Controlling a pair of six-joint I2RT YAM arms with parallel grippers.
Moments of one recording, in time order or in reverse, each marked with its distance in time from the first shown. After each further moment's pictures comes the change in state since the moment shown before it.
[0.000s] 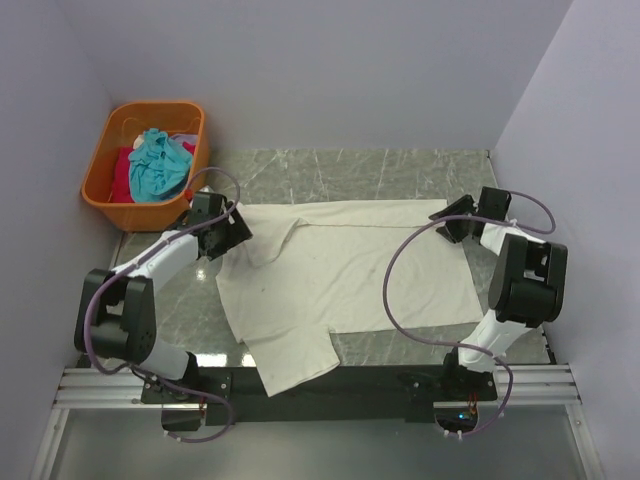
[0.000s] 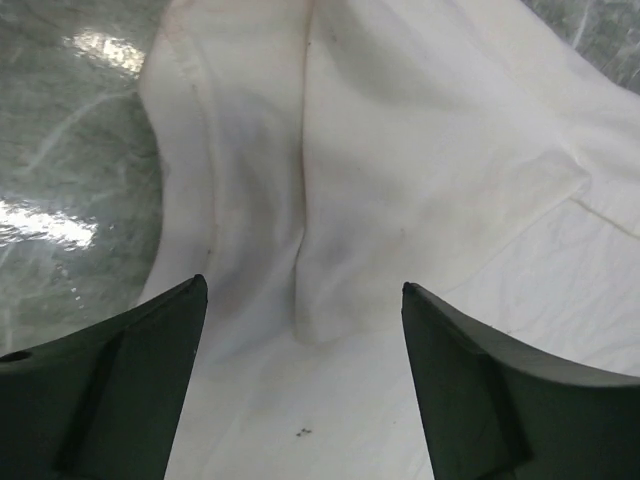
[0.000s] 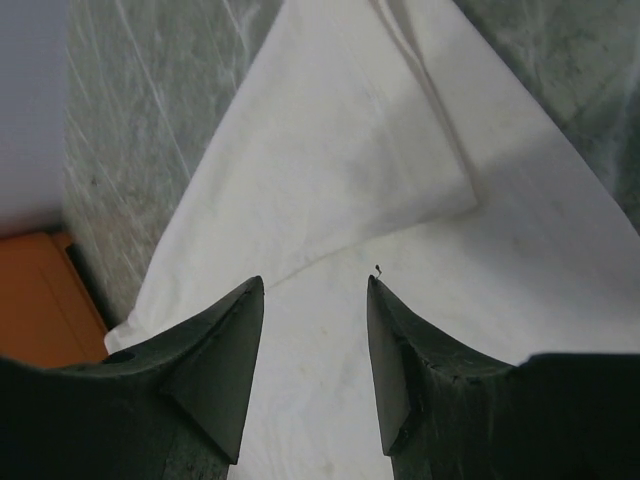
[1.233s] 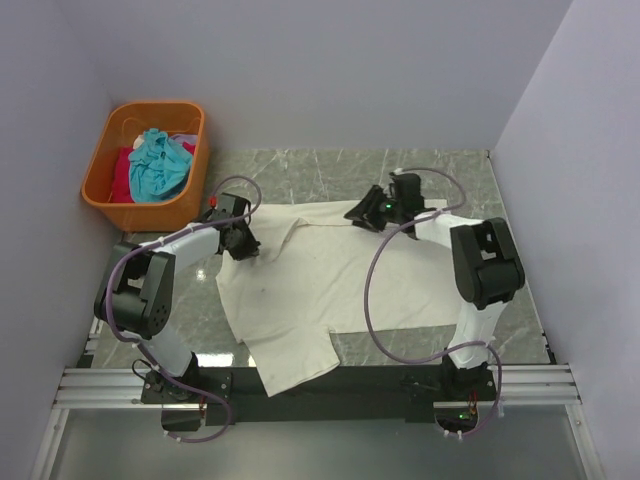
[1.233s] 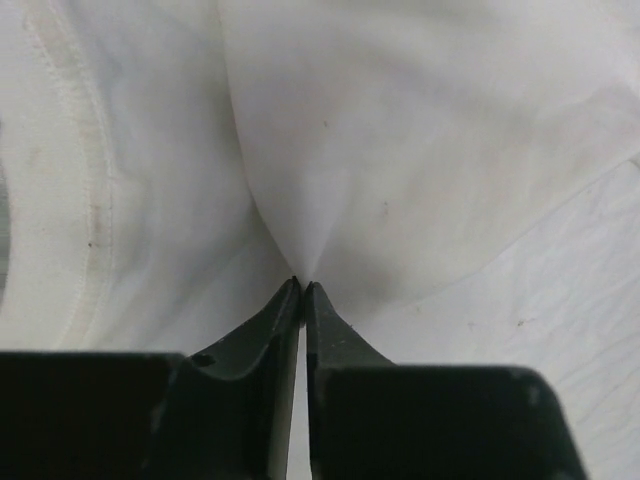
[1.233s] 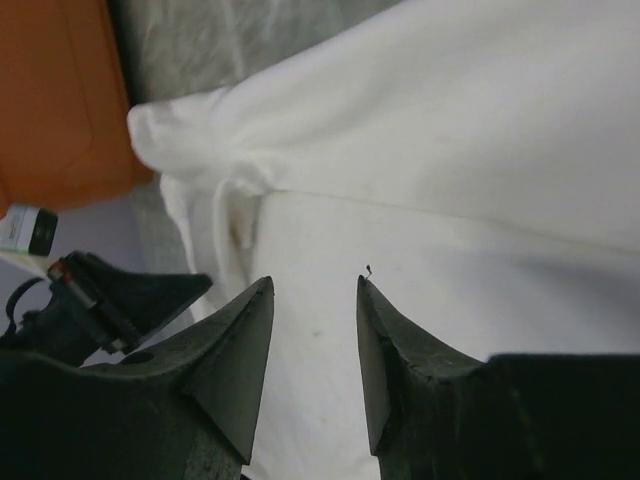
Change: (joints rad) left arm -0.105 0.198 0.069 -0.008 0.039 -0.082; right arm 0.449 0.147 0.115 0.167 -0.105 0.036
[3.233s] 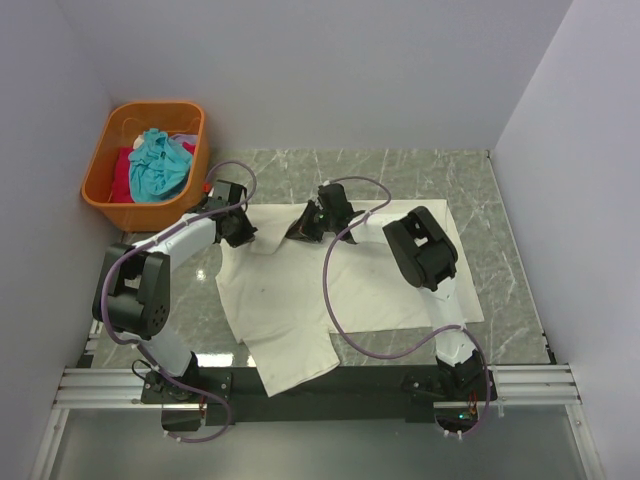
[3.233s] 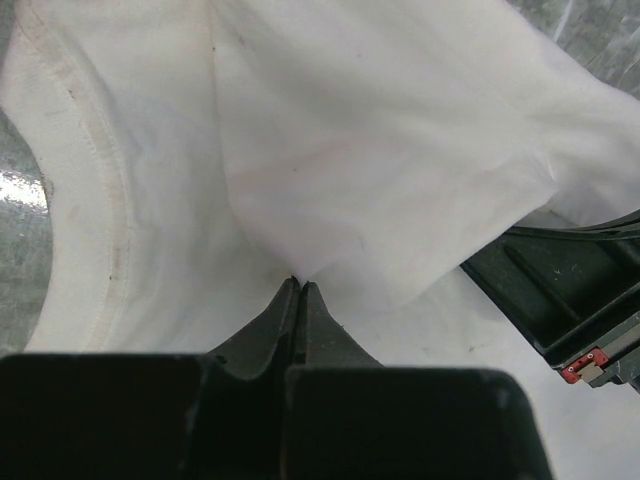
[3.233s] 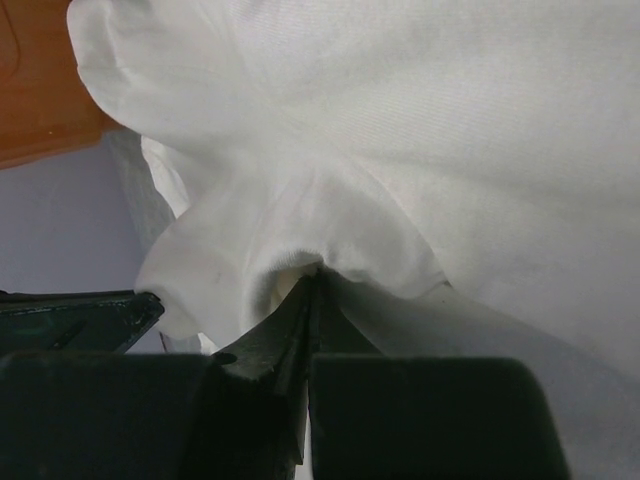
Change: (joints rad) left arm 0.024 -0.007 0.106 -0.056 -0.049 0.006; right arm 0.390 0.411 0.383 0.058 0.060 0.171
